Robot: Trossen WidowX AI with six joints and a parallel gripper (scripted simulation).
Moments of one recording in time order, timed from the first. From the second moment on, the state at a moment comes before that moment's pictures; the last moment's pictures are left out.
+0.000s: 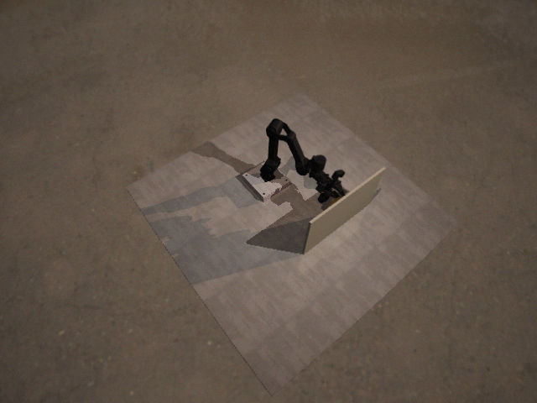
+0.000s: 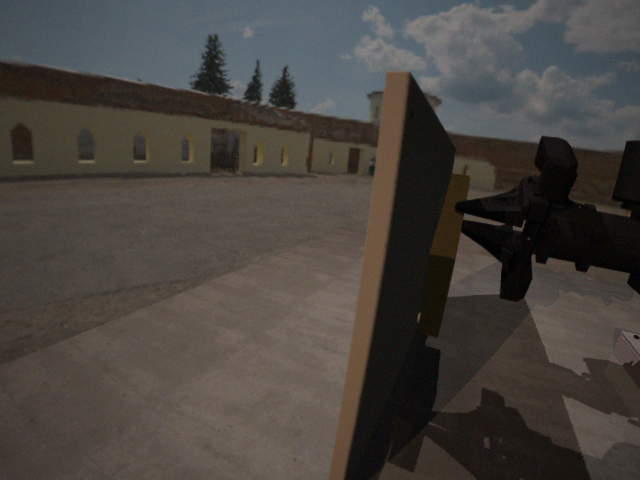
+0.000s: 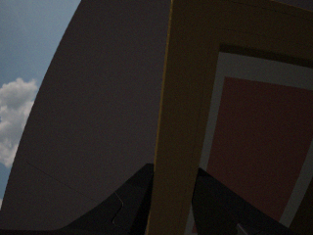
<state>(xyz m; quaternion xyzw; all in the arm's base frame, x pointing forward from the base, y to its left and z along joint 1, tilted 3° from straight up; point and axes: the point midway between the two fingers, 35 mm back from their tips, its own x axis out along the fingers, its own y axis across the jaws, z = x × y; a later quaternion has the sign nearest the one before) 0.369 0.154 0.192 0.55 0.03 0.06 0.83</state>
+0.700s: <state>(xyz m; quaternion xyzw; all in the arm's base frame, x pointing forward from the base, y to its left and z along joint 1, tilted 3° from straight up) 0.369 0.154 0.190 0.55 0.03 0.06 0.83</state>
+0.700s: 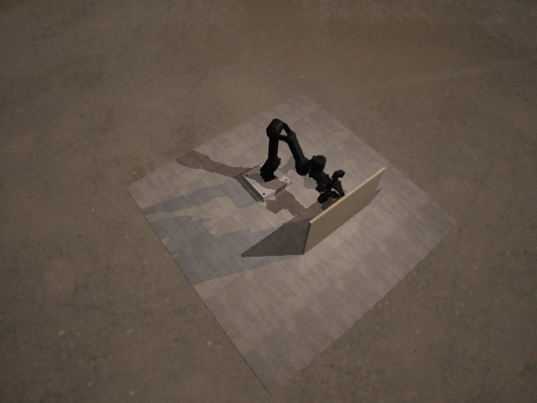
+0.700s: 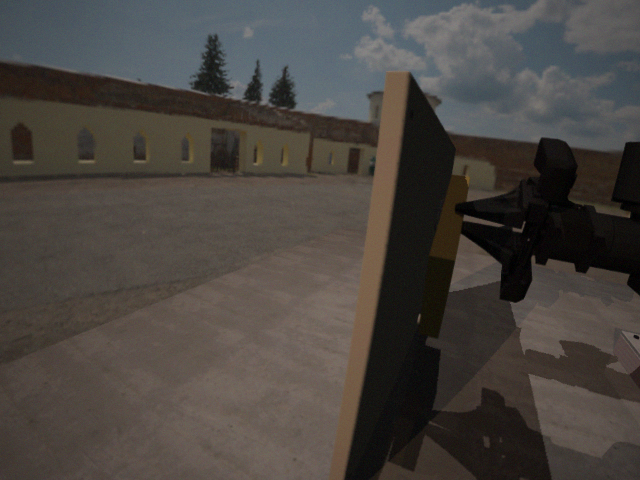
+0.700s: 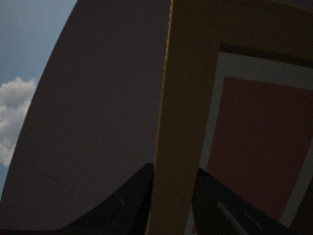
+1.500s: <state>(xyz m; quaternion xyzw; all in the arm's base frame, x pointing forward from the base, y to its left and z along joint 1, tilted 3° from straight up) 0.369 0.152 0.187 0.55 0.03 0.06 0.83</state>
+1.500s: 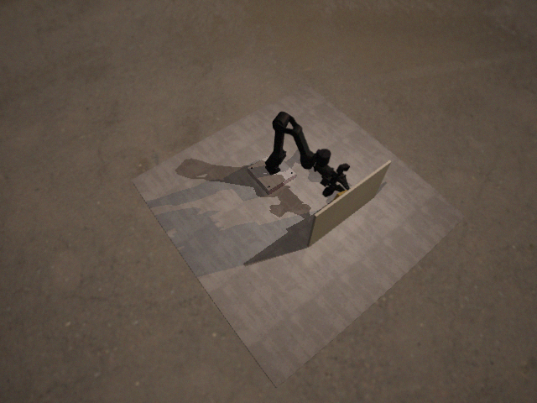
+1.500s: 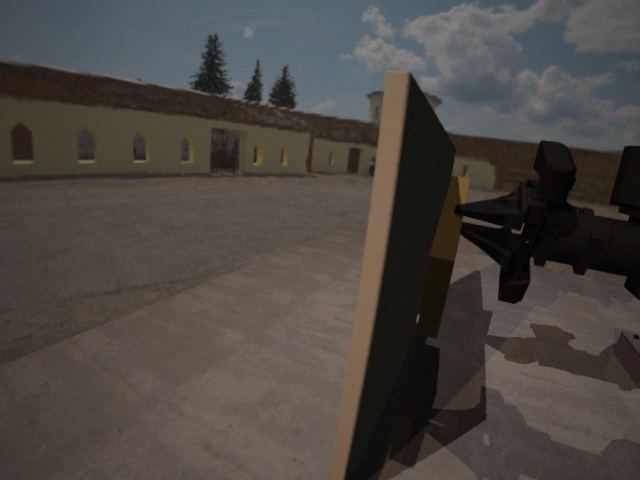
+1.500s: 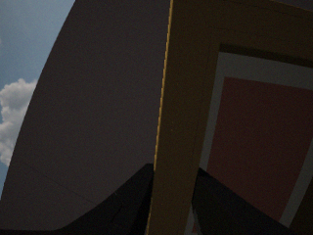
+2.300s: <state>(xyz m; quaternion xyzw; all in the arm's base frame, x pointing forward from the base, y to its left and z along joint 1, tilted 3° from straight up) 0.369 0.152 0.187 0.58 0.03 0.06 0.81</state>
